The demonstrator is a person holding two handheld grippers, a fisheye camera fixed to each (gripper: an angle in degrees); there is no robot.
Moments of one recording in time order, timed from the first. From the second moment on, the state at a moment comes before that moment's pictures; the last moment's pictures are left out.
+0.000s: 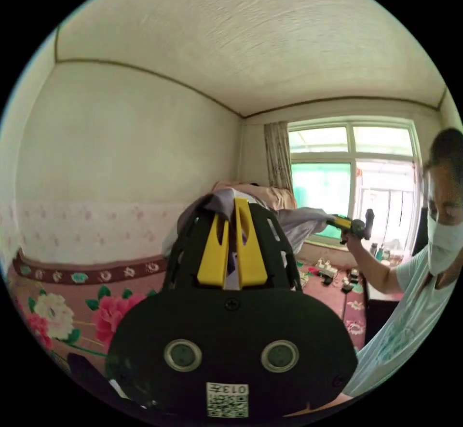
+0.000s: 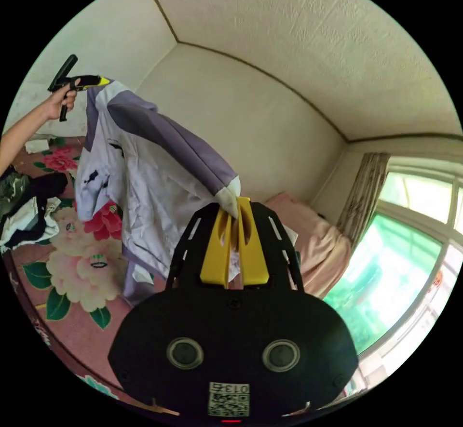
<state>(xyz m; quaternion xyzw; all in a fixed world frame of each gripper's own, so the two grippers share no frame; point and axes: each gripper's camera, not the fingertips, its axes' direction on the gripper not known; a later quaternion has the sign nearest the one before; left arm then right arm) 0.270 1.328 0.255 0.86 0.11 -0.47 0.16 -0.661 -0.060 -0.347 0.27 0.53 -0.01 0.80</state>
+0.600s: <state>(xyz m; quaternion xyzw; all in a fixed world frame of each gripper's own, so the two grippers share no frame) 0.564 0.882 0.200 0.64 0.54 -0.40 0.37 -0.709 0.155 -0.053 -0.19 0.34 0.03 0.92</state>
